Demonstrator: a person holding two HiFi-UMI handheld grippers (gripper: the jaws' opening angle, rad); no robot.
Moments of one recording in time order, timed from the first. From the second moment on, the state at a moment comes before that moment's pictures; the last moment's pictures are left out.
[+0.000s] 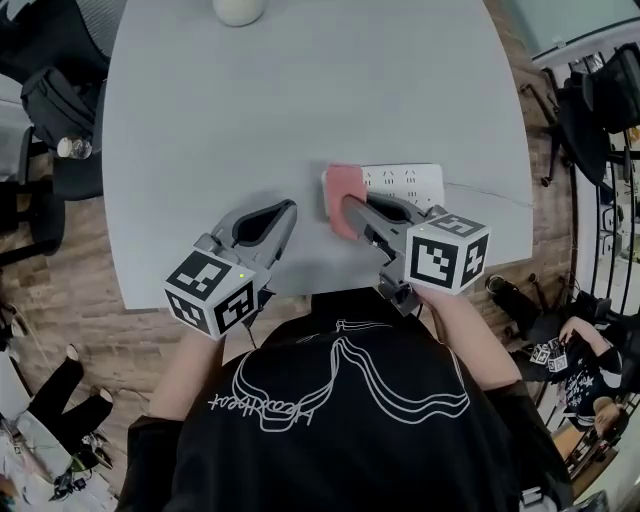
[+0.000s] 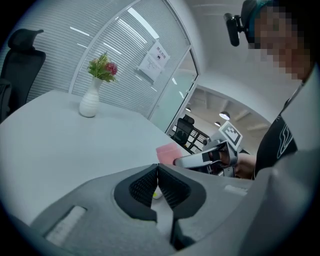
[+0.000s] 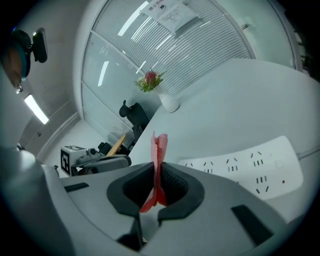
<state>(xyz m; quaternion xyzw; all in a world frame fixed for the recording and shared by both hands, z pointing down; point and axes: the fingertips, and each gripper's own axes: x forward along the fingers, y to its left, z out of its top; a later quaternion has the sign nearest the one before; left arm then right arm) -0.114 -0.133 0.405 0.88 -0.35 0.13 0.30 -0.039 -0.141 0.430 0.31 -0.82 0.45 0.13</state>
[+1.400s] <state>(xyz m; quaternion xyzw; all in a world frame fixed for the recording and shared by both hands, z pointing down) -0.109 -0.125 0.462 0.85 -0.36 0.14 0.36 -0.028 -0.153 0.496 0.34 -0.78 0.46 0.24</state>
